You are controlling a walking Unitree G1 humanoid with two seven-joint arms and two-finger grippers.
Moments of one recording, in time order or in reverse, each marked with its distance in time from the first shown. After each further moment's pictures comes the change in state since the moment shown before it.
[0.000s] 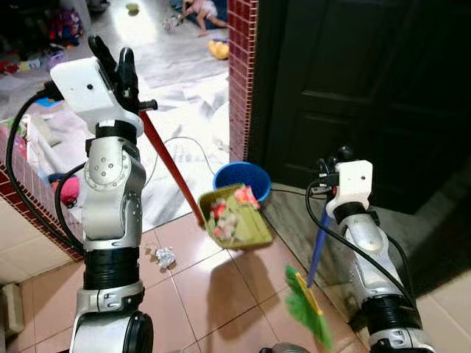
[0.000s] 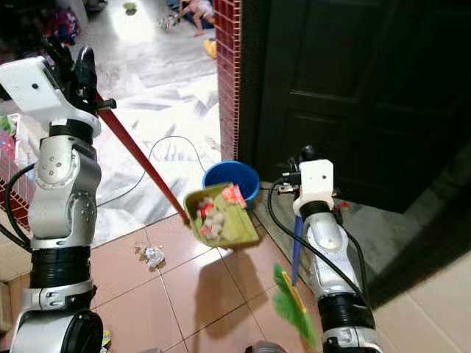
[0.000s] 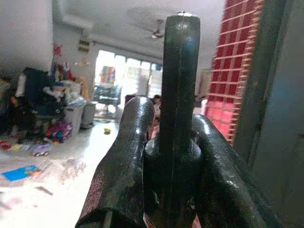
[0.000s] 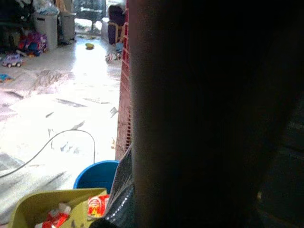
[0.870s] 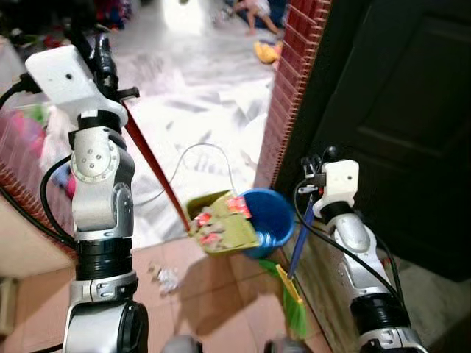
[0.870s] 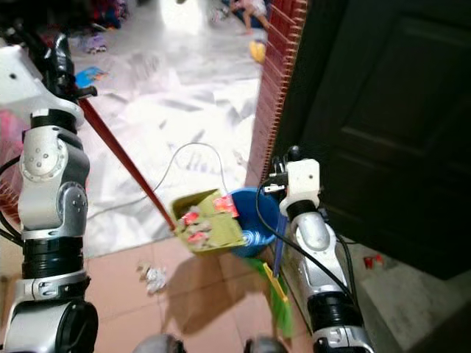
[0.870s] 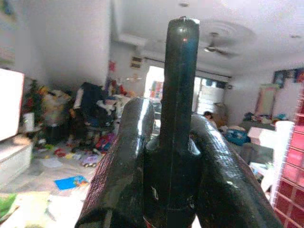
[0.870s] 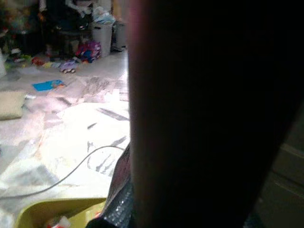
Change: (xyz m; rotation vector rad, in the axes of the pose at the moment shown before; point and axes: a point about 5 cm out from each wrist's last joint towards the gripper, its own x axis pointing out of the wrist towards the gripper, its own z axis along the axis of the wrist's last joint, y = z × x) left arm 0.008 0.010 0.010 0.033 -0.066 0.057; right arm 0.002 0.018 0.005 0.045 -0.031 0.081
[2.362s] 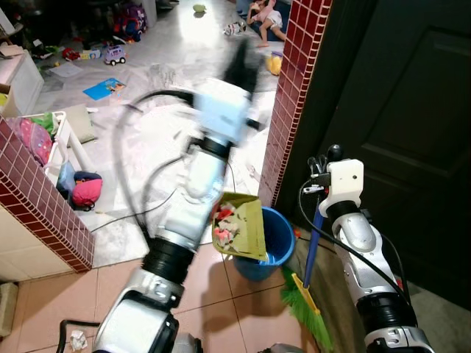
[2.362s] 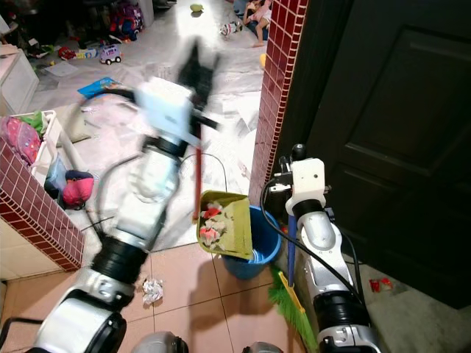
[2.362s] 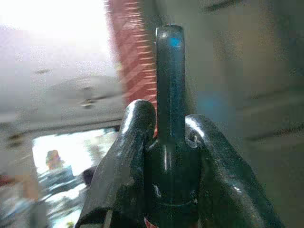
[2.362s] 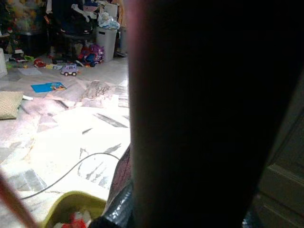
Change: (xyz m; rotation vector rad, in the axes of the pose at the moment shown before) left arm -0.057 -0.144 -0.025 0.071 -0.241 -0.700; right arm 0.000 -0.006 -0.001 -0.038 0.012 -0.024
